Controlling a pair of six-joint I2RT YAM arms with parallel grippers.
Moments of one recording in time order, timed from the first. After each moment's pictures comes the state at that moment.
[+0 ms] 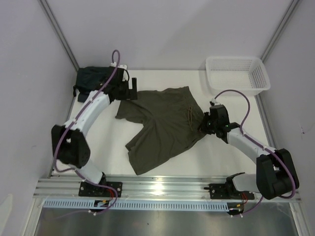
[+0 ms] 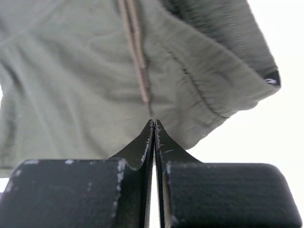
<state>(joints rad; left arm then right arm) -0.26 1.73 1.55 -0.67 -0.14 -0.20 0.34 1.31 0.70 -0.19 -0.05 0.55</state>
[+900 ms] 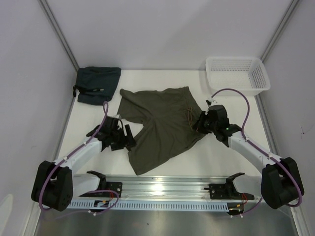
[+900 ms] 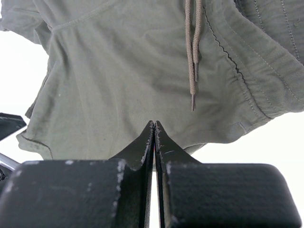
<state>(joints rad) -0.30 1.14 0.57 -0.45 0.15 -0.56 0.40 1.21 0.71 -0.18 -0.12 0.55</state>
